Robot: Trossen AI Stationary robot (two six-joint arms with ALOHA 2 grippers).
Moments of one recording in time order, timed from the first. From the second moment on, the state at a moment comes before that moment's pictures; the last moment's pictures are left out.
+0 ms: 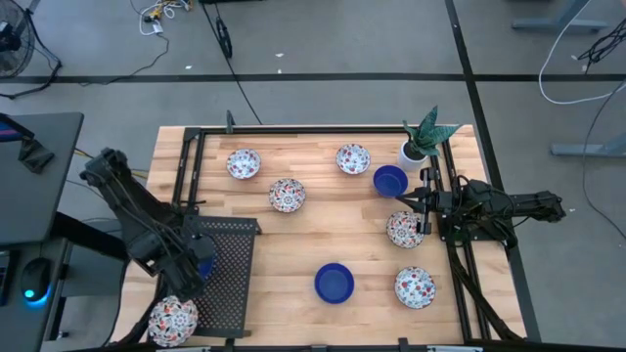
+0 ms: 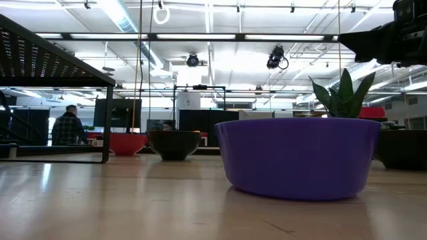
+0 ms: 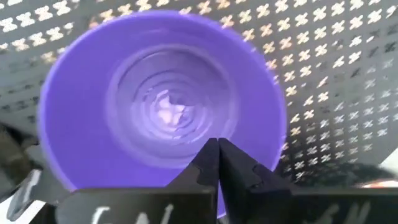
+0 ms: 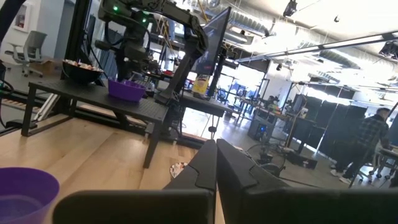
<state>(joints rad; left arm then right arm) -0.87 1.29 1.26 -1.42 0.05 -1.31 0.06 0.00 0.02 0.16 0.09 -0.34</state>
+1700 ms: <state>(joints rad) -0.04 1.53 1.02 -0.41 -0.26 -0.04 0.06 0.00 0.02 0.16 0.09 -0.34</state>
